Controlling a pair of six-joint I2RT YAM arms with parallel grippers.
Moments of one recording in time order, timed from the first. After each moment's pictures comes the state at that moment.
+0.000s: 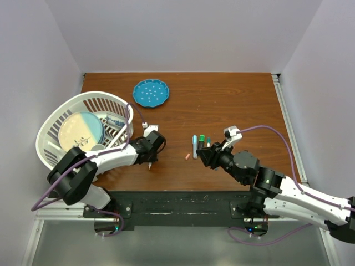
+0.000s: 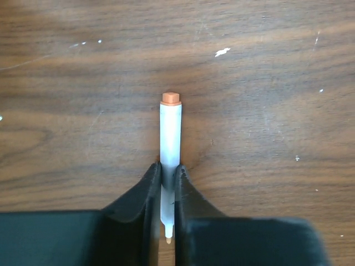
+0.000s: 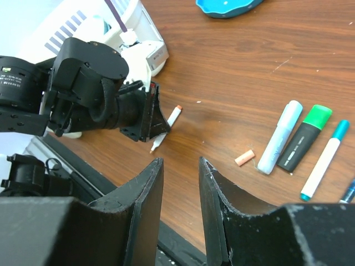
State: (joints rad) left arm -0.74 1.47 0.71 -0.36 -0.36 -0.63; right arm 1.11 0.64 0.57 -0.14 0.43 0.58
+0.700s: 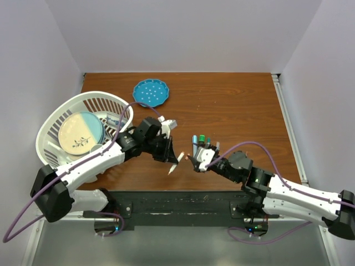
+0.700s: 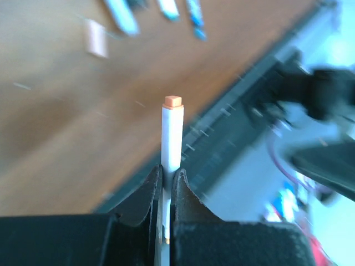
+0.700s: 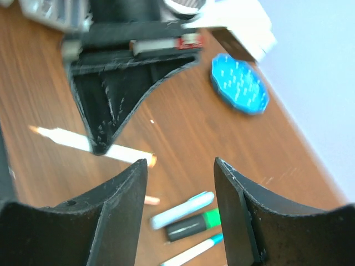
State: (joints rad) left arm -0.76 1.25 0.92 -0.50 0.39 -0.58; right arm 1.11 0.74 0.50 0.14 0.13 -0.44
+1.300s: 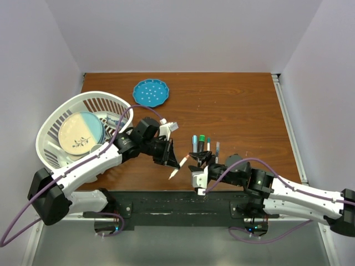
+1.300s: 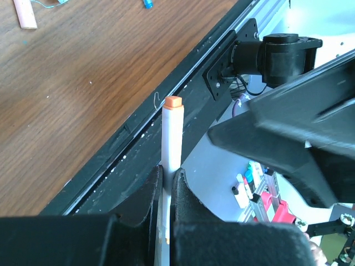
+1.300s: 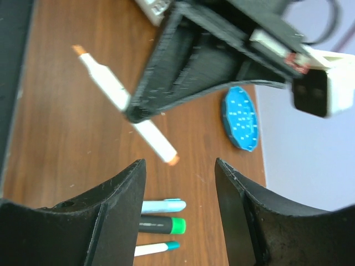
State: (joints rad) left arm -0.76 1.21 0.91 -0.51 0.57 -0.62; right arm 1.16 0.71 0.50 -0.04 -0.03 -0.89
